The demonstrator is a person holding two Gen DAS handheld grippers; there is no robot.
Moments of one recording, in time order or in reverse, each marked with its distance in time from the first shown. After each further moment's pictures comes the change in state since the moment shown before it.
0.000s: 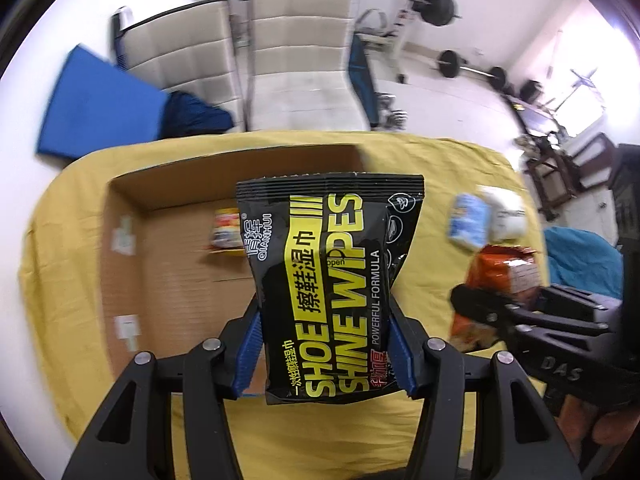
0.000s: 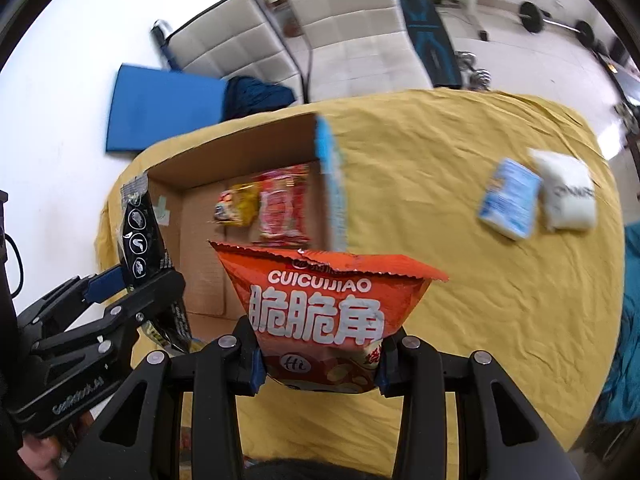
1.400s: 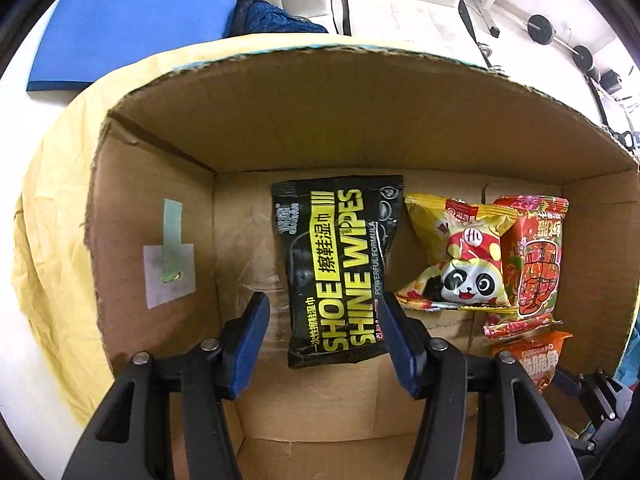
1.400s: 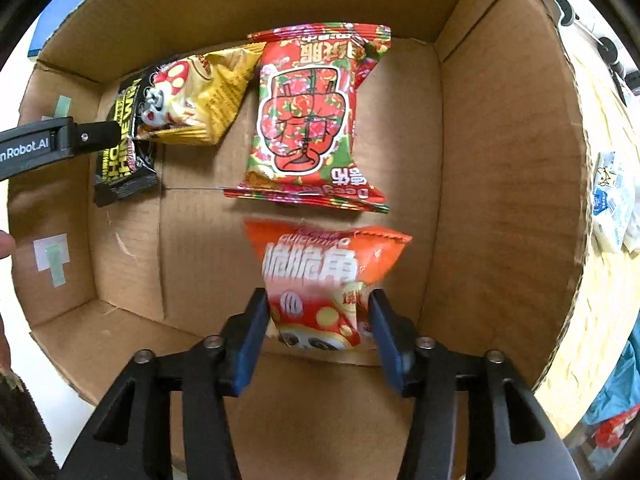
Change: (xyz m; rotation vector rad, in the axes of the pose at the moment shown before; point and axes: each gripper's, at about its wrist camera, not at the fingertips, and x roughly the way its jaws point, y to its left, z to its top) left arm 0.172 0.158 0.023 -0.117 0.263 0.176; right arm 0.217 0.080 -0.001 -0.090 0.283 -0.211
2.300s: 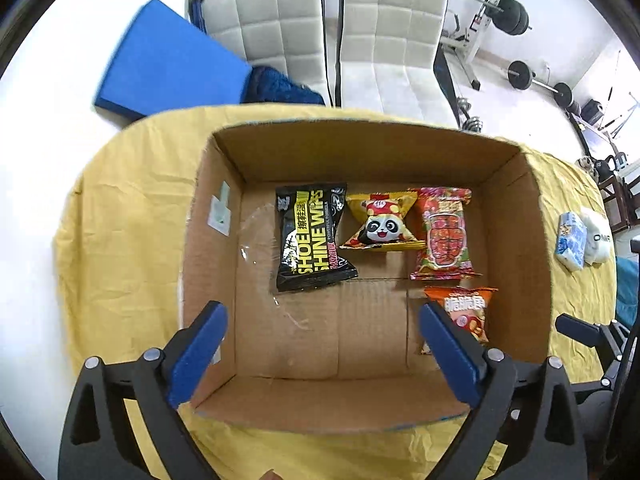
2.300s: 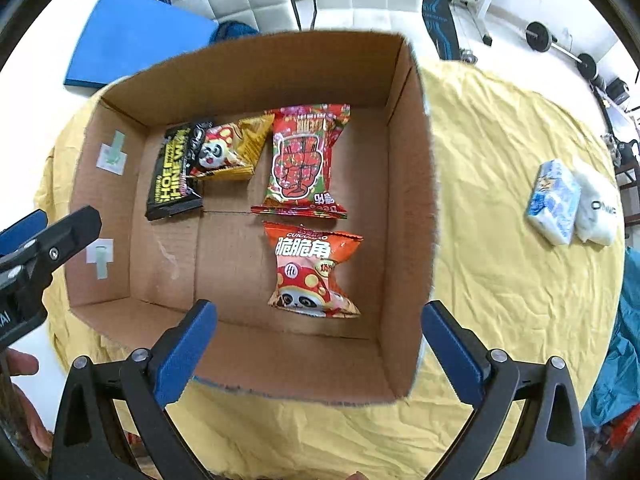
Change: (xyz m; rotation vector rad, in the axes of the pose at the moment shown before) left arm -0.115 -0.031 -0.104 -0.015 -0.253 -0.002; right arm -0.096 -0.017 -0.044 0.004 -0.210 -0.001
